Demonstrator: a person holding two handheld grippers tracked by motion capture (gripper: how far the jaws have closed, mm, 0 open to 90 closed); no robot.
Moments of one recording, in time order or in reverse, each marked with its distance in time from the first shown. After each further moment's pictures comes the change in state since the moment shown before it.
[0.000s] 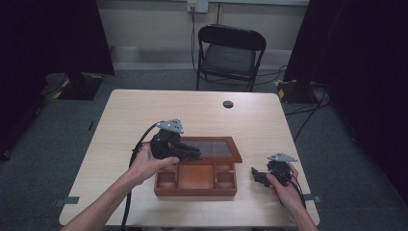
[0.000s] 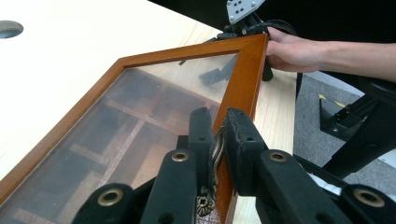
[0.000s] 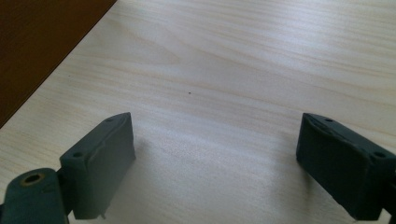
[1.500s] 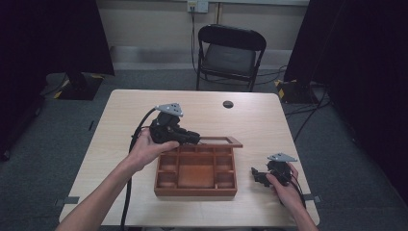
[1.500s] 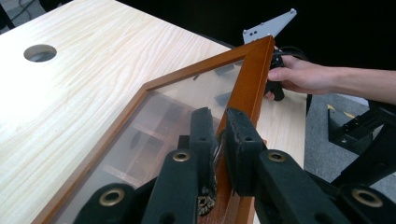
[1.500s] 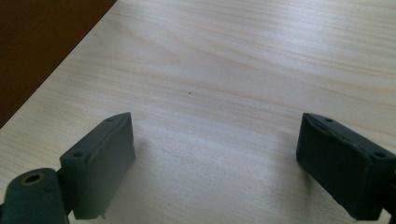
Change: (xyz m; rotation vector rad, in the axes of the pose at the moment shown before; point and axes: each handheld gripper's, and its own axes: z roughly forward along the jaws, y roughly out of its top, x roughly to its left) left arm 0.017 0.031 -0.014 -0.026 0.035 -0.010; right arm 0.000 0.000 0.000 0.000 0.000 0.000
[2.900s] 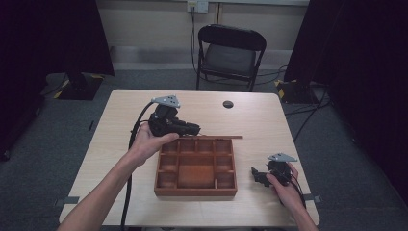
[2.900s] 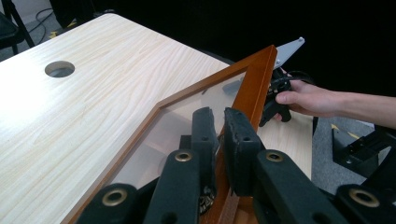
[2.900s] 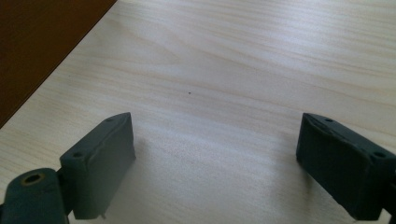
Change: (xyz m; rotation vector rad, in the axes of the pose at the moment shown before) left arm 0.012 0.008 -0.005 -0.070 0.018 -0.030; right arm 0.000 0.000 0.000 0.000 0.001 0.000
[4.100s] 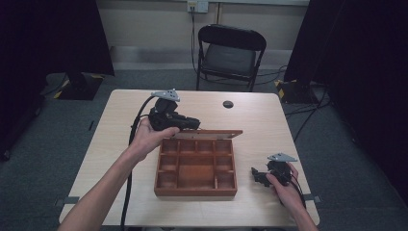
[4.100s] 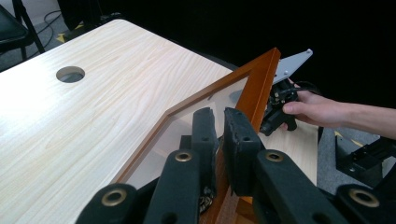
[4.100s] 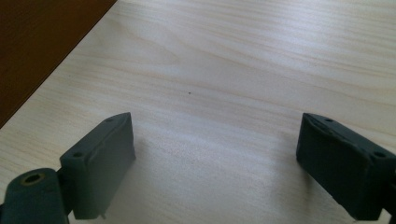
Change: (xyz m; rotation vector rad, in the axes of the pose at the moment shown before) left arm 0.009 0.010 -0.002 -0.010 0.016 -0.017; right arm 0.000 0.000 0.000 0.000 0.000 0.000
